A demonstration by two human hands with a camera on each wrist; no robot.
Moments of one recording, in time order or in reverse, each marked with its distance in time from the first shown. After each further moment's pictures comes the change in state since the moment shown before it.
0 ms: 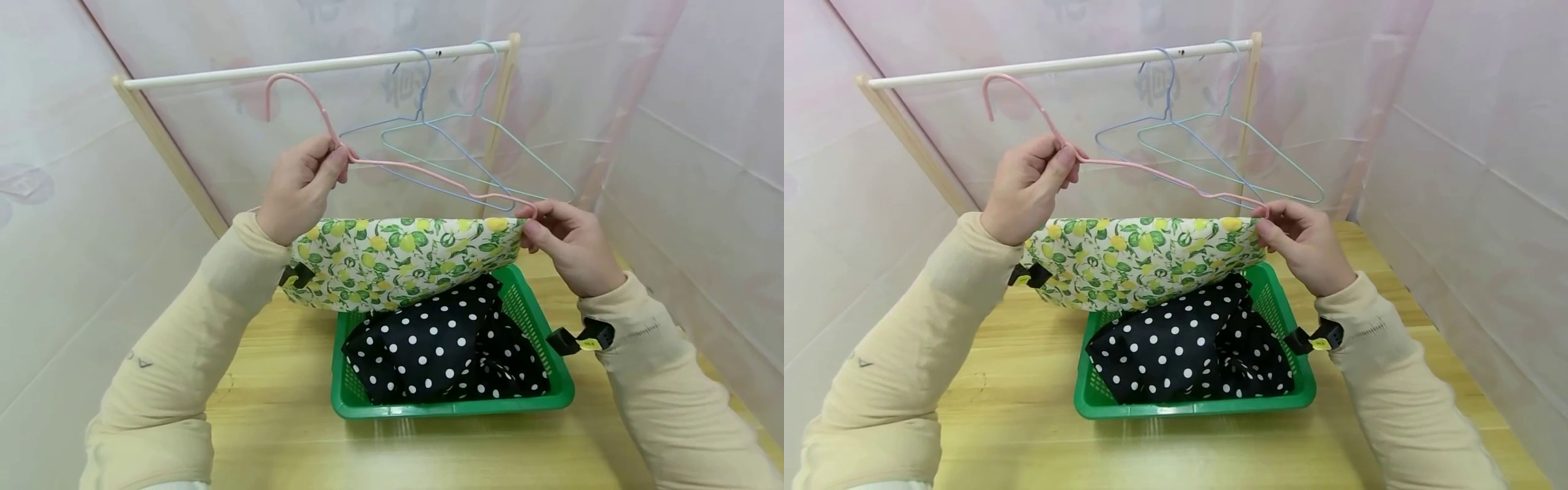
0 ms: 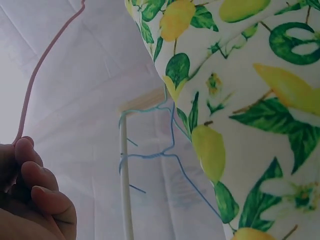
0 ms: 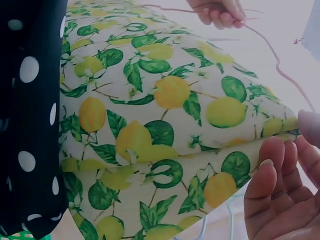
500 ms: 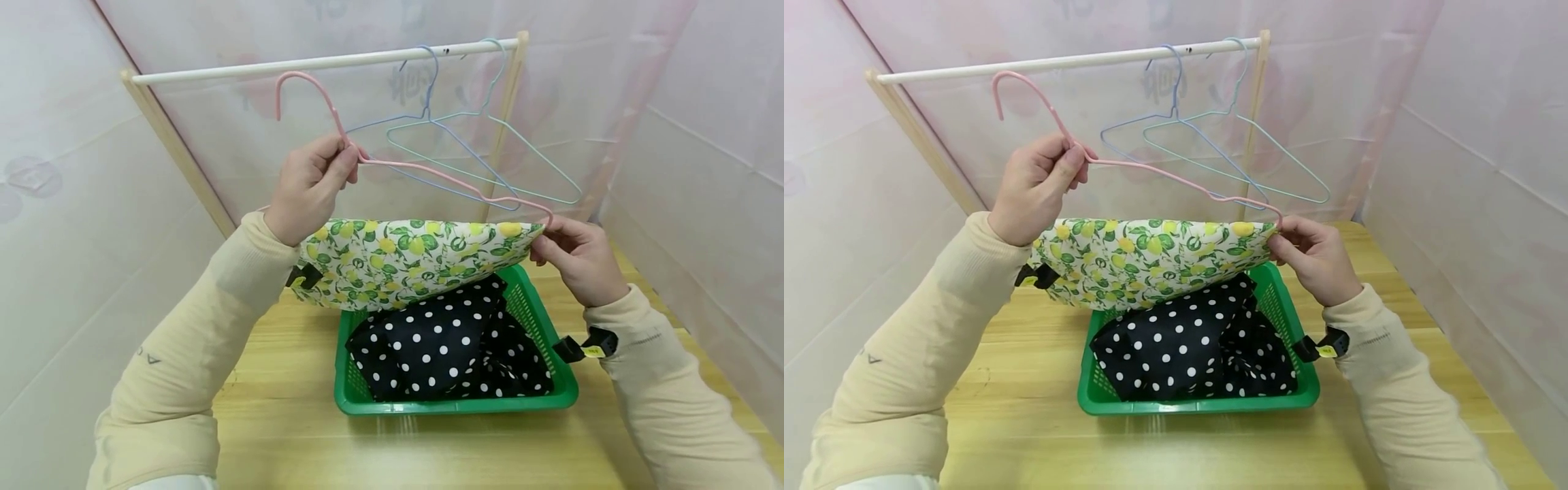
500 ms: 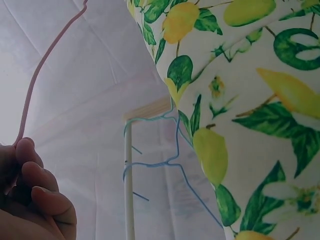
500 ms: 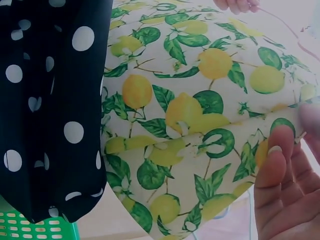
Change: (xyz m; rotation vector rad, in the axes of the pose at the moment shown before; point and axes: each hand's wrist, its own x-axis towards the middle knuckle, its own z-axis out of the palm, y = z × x) left_hand 0.000 0.008 0.008 -0.030 0.000 -0.006; right_hand -0.016 0.023 -0.012 0.073 0.000 -0.056
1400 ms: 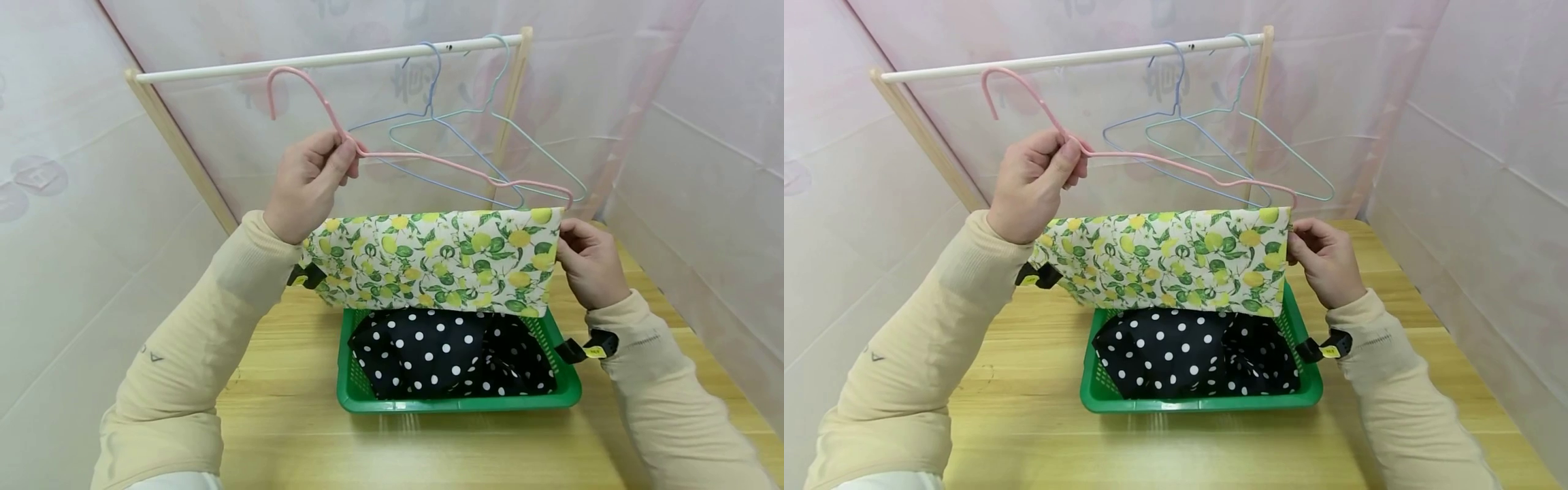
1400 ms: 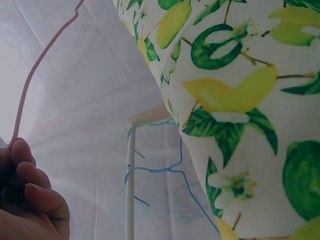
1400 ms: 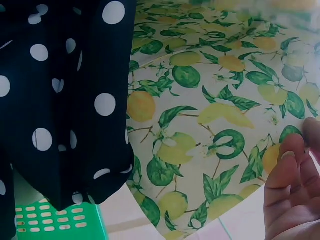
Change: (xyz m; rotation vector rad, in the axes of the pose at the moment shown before) left_hand -0.002 0.030 0.004 -0.089 0.038 -0.022; right_hand -0.014 0.019 -0.014 0.002 0.156 0.033
